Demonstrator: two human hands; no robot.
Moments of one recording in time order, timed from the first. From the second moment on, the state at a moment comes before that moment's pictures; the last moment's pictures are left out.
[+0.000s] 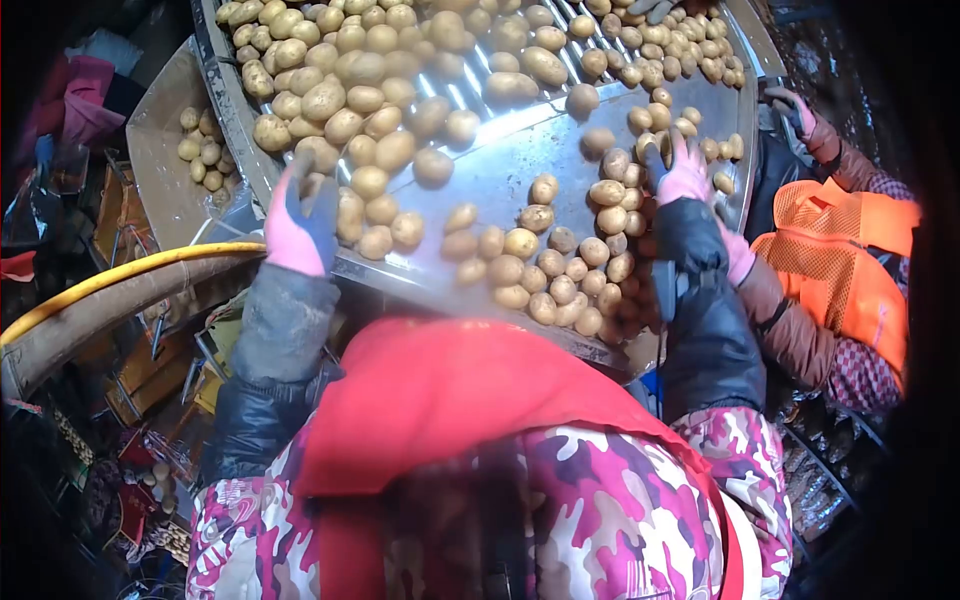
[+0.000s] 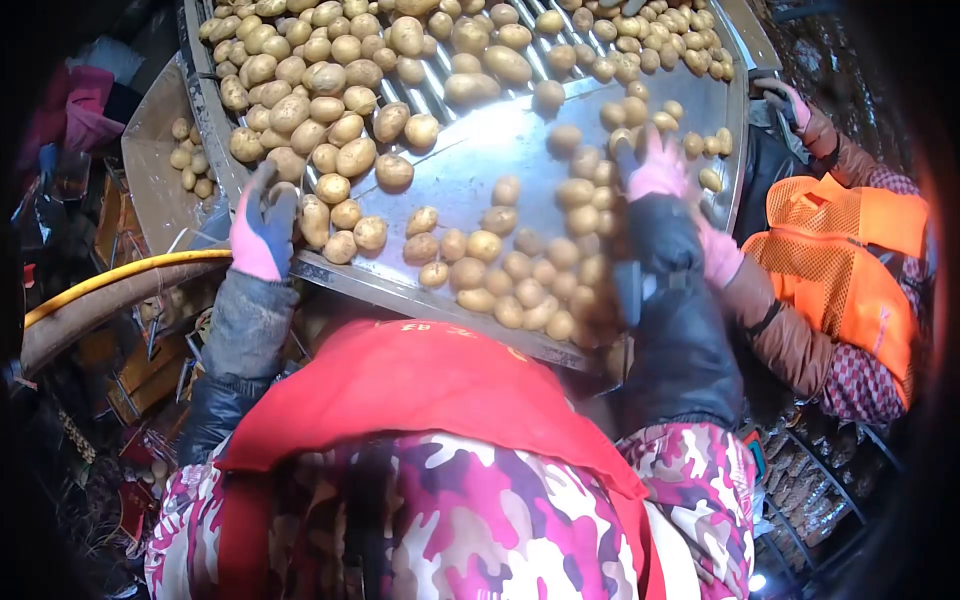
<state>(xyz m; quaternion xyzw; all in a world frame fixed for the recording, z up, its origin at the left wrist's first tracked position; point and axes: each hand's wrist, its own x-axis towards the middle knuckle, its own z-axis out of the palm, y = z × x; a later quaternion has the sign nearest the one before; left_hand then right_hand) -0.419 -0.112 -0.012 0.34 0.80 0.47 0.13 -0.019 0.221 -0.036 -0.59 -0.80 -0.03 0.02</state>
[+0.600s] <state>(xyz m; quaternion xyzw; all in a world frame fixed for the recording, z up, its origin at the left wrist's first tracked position) -0.436 -0.040 0.020 0.45 0.89 -0.03 0.09 -0.090 0.111 -0.001 -0.27 -0.95 0.11 0.14</state>
